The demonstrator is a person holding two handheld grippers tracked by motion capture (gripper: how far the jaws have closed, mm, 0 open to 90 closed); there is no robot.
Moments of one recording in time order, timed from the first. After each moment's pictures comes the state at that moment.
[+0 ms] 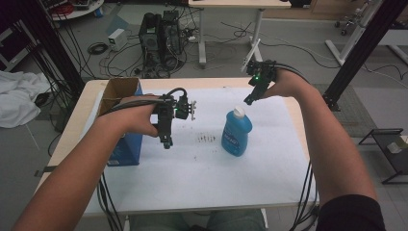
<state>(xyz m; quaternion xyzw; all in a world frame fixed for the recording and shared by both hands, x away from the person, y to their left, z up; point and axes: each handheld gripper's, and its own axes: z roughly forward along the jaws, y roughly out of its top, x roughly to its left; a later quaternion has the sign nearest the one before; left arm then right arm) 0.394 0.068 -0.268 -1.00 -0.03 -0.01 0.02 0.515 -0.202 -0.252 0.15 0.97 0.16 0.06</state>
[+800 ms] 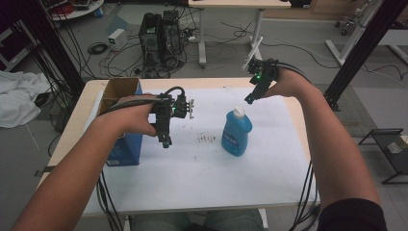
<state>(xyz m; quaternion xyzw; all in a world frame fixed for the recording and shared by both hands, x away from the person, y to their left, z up) 0.397 0.074 -0.265 -1.00 -0.02 -0.02 0.01 0.511 -0.204 -0.245 0.16 0.97 0.16 0.07</state>
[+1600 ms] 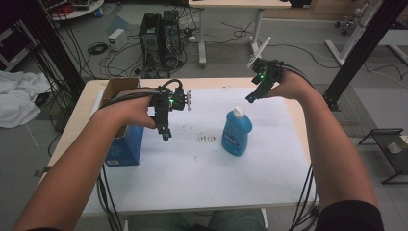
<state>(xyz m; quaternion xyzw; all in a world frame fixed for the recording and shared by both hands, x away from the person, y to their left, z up) 0.415 0.079 -0.261 -1.00 -0.03 -0.02 0.00 0.512 -0.219 -0.250 0.18 0.96 0.21 0.07</state>
